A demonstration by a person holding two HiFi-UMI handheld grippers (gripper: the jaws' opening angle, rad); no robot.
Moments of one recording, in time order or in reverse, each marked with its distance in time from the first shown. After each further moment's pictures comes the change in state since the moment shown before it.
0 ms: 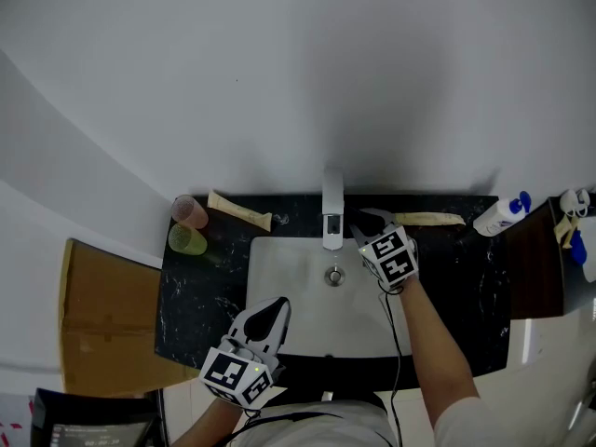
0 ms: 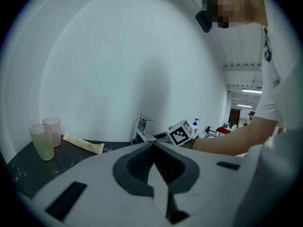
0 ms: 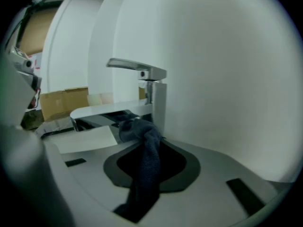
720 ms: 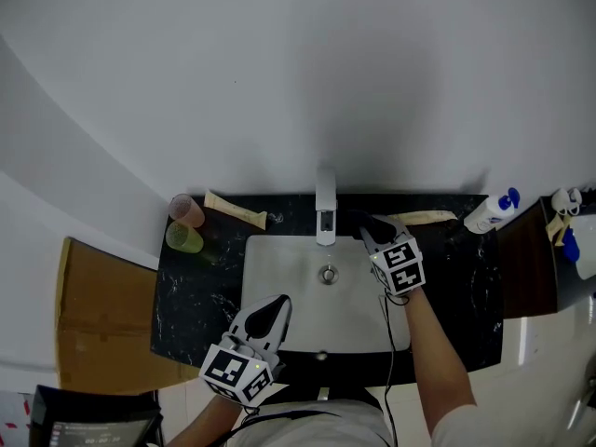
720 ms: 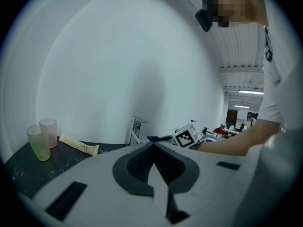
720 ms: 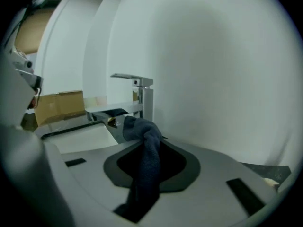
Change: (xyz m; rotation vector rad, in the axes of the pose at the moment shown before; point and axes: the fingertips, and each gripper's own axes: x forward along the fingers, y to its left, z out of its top) left arm -0.001 -0.015 0.003 0.000 -0.019 -0.035; right arm -0.044 -0.018 -0.016 0.061 -0.033 -0.097
